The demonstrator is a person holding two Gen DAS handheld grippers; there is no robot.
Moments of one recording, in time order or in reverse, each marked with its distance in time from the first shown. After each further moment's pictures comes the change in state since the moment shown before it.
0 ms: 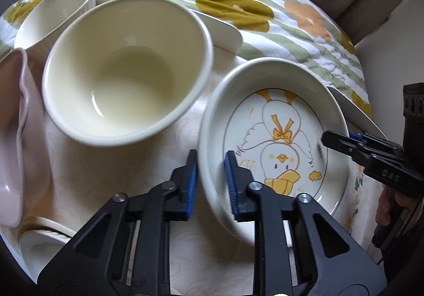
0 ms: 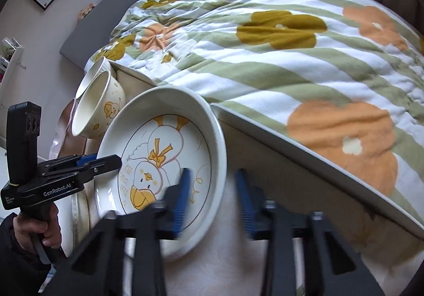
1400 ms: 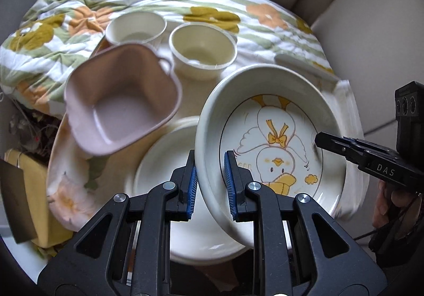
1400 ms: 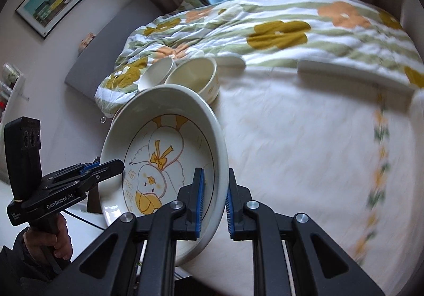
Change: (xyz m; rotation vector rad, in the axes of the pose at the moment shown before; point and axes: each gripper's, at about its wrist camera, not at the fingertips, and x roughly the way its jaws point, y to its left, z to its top) left arm -0.175 0.119 -0.092 0.233 -0.042 -0.132; right arm -0.059 0.199 -0.102 0.245 -0.165 -0.074
